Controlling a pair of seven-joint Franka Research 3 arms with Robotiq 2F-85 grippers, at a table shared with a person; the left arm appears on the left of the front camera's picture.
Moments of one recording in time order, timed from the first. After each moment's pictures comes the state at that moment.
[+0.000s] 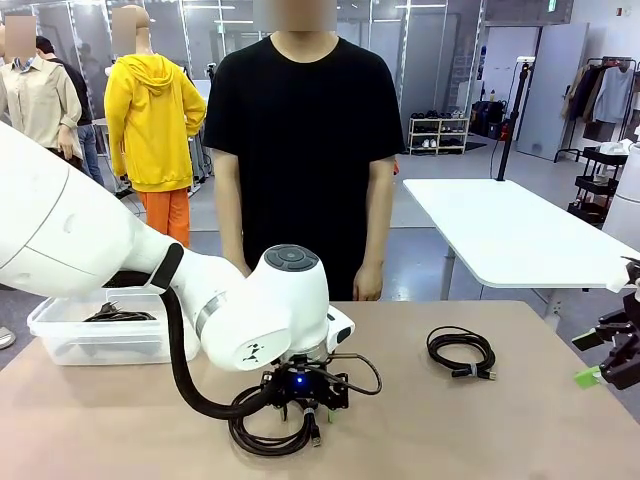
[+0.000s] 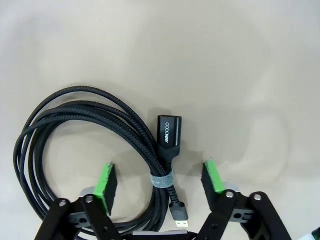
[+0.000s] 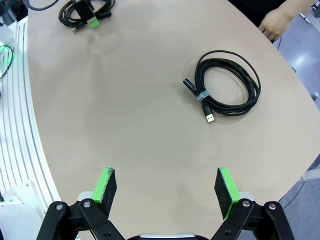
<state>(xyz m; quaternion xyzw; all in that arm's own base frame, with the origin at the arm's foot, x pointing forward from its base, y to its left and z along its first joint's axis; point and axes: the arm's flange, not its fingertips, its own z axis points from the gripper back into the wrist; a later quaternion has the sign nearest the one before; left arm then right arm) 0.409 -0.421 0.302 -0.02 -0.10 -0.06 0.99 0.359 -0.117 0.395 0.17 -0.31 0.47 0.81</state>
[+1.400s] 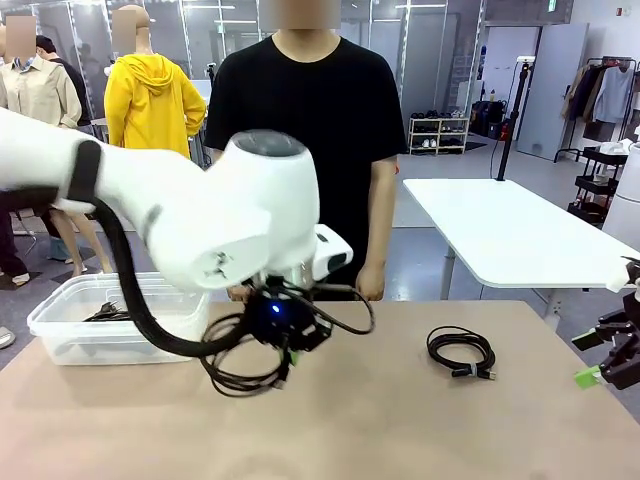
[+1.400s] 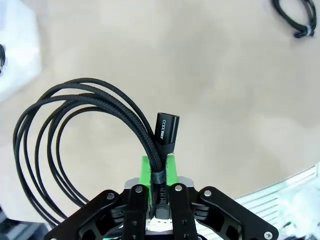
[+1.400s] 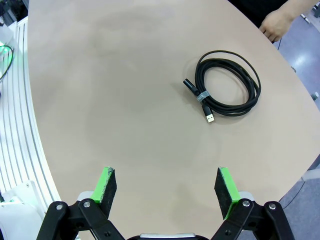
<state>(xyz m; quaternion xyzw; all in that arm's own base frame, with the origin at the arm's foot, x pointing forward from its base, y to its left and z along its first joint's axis) 0.353 -0.391 0.475 0.02 -0.16 -0.13 0.98 0.359 -0.116 0.395 0.18 -0.31 0.47 0.81</state>
